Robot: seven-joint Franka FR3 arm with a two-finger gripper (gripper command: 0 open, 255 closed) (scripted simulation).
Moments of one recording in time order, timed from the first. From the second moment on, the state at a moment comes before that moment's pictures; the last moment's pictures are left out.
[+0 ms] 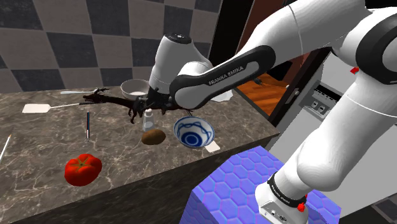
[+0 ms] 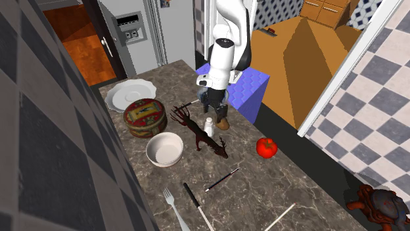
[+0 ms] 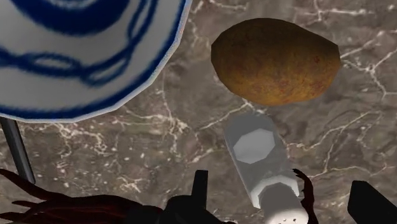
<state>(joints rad) 0.06 0.08 0.43 -2.23 -0.18 2.56 0.85</state>
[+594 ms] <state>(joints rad) 0.07 0.16 0.41 -2.22 -0.26 2.62 0.91</state>
